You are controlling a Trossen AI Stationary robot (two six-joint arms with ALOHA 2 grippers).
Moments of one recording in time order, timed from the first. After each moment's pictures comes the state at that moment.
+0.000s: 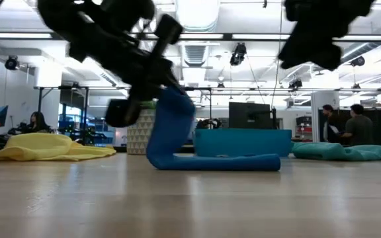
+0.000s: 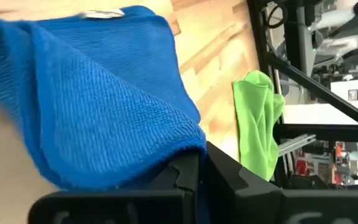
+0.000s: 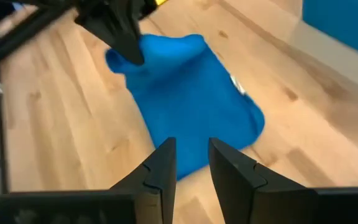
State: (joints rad) left arm -0.06 1.62 0.79 0.31 0.07 -1.27; right arm 0.34 1.14 0.77 -0.41 0.38 0.87
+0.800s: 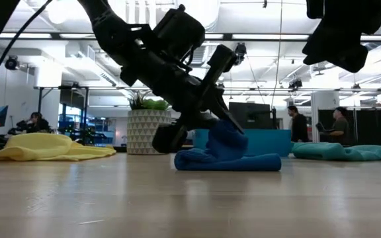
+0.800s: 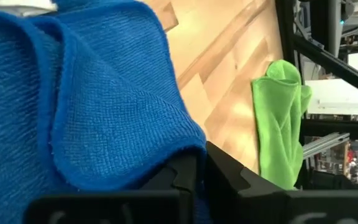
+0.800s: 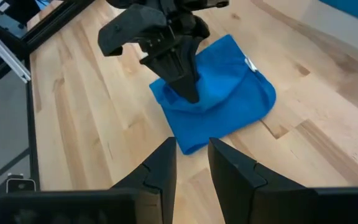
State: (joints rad) left arm -0.02 1.96 1.08 0.29 0.18 -1.19; right arm 0.45 1.04 0.69 -0.42 0.40 0.92
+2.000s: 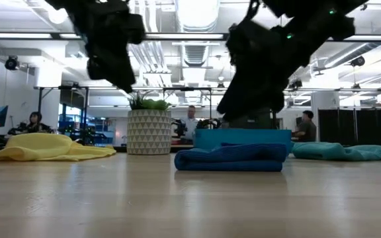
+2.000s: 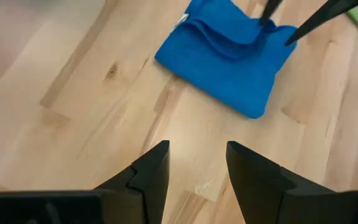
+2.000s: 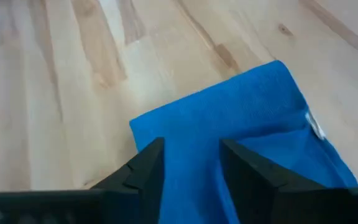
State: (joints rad) left arm -0.05 1.28 0.92 -0.54 -0.06 -0.52; right arm 0.24 1.67 0.88 0.00 0.27 0.61
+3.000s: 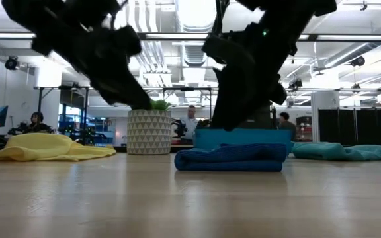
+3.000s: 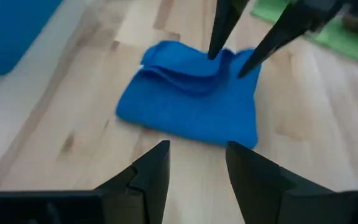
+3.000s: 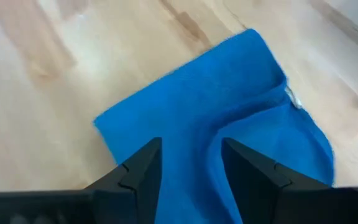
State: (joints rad) left arm -0.08 1.37 0.58 0.23 -0.05 -0.24; right arm 0.29 1.85 1.20 -0.45 0.39 0.81
